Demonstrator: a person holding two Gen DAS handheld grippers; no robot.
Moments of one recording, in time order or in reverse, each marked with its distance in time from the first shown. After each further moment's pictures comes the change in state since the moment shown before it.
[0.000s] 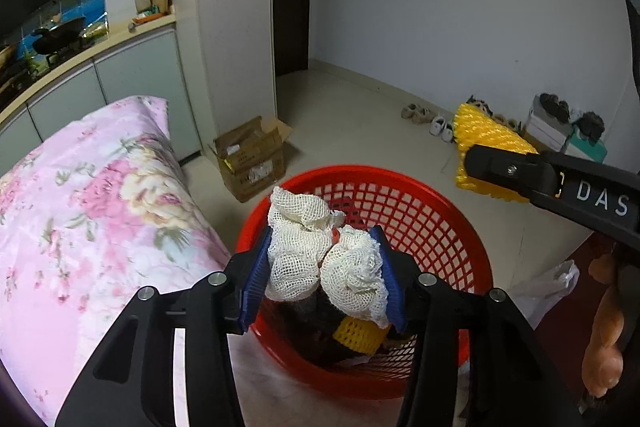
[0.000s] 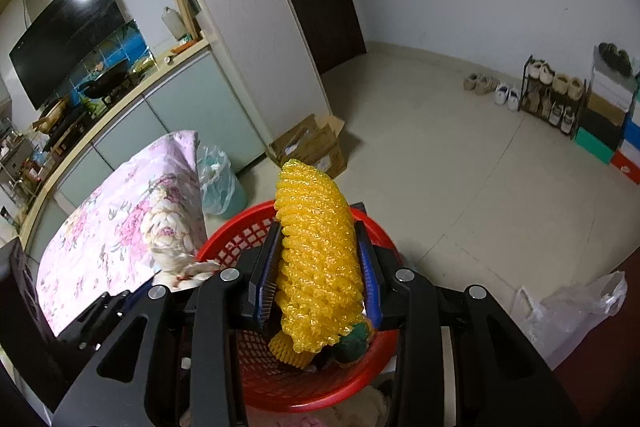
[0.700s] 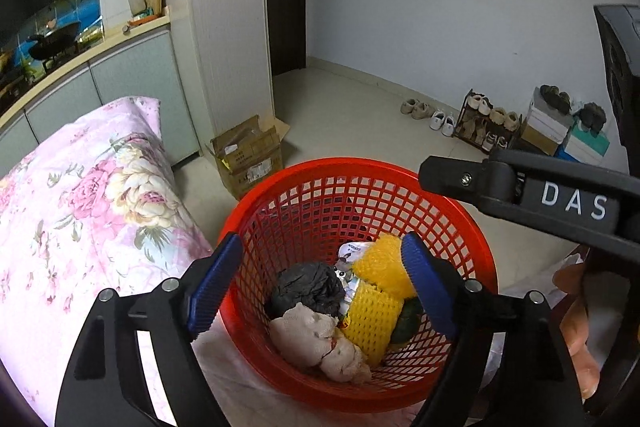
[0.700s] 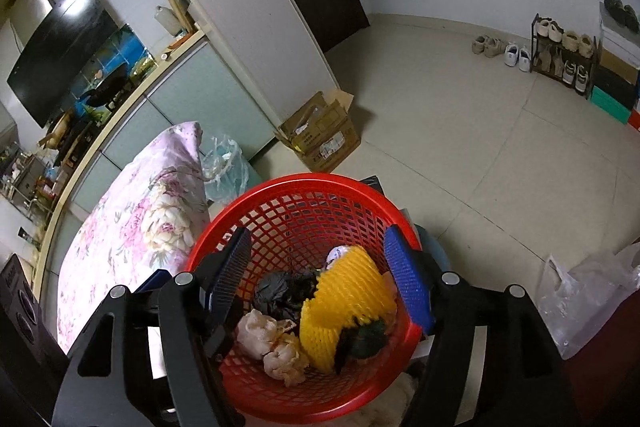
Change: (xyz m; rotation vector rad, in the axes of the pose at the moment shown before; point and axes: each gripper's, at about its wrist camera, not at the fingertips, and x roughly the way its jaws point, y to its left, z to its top) left arm 0.007 -0.015 -0.006 0.029 -0.008 0.012; right arm 0.025 -0.020 -0.003 0.092 0.070 0.076
